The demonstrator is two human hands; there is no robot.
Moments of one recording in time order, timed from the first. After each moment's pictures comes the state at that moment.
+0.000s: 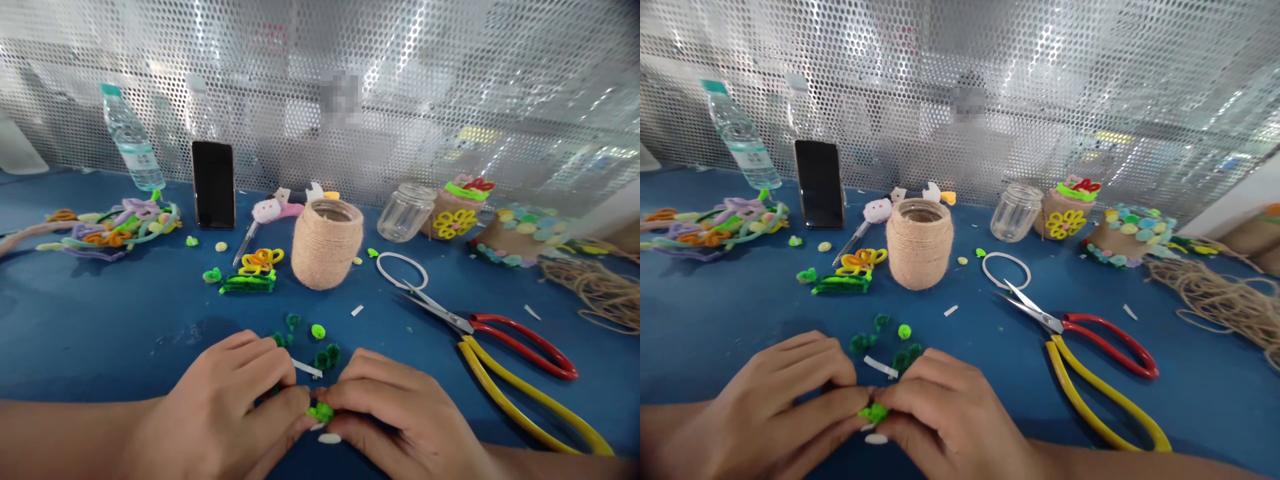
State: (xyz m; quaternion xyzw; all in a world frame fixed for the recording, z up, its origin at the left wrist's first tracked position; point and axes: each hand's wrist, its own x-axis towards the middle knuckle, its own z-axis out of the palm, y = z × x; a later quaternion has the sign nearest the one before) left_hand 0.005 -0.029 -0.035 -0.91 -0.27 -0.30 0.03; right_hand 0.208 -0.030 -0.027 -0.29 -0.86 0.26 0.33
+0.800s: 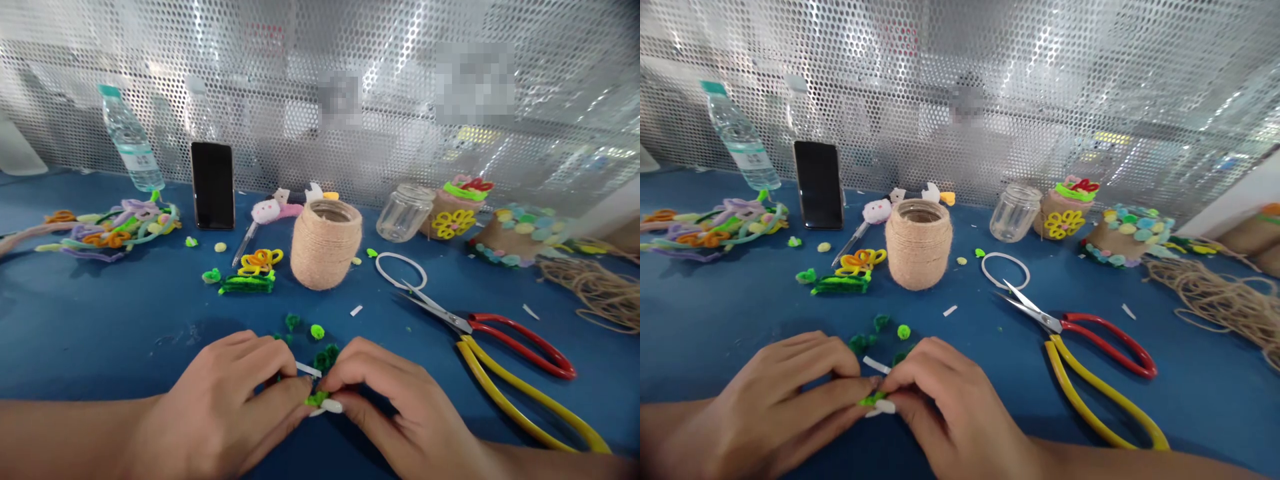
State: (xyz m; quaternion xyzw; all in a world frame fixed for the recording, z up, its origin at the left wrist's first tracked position) left_hand 0.004 -0.024 -0.035 -0.91 -0.26 -0.32 0.04; right_hand 0.208 -0.029 -0.024 -0.35 -0.82 0.30 0.32
